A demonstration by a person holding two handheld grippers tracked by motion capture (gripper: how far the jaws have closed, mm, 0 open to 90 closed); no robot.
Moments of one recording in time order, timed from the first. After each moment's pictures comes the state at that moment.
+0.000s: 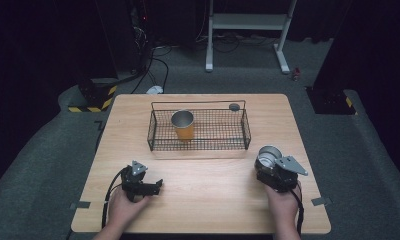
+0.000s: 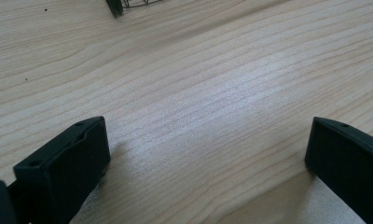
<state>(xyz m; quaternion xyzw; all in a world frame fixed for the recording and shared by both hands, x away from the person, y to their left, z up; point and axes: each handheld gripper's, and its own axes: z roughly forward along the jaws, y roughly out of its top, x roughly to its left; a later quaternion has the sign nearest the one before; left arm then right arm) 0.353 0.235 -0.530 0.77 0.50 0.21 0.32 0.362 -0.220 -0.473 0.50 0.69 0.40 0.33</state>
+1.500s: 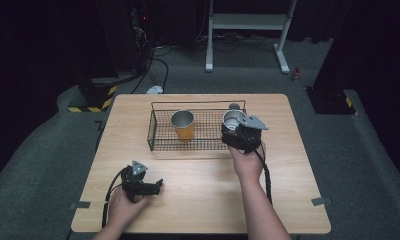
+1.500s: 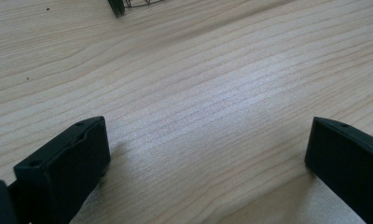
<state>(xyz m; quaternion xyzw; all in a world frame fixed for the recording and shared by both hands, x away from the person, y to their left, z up) 0.353 0.234 -0.530 0.77 0.51 0.21 0.32 0.450 -0.119 -0.410 0.47 0.70 0.44 0.31</state>
